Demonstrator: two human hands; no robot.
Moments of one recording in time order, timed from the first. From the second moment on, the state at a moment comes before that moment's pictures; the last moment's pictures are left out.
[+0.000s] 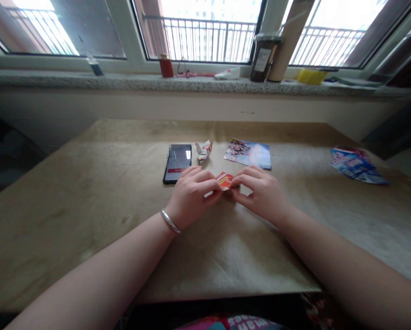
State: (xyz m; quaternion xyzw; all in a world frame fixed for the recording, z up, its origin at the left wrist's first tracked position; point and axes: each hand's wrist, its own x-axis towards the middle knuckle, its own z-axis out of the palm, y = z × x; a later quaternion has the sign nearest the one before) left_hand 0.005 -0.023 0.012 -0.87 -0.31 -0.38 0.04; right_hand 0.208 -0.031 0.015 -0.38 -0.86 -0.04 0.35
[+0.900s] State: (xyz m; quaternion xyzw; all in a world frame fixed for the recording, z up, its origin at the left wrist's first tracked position) left_hand 0.004 -0.021 0.010 -0.87 -0.31 -0.39 0.02; right_hand 0.211 -0.030 0.017 -0.44 -0.84 -0.02 0.31
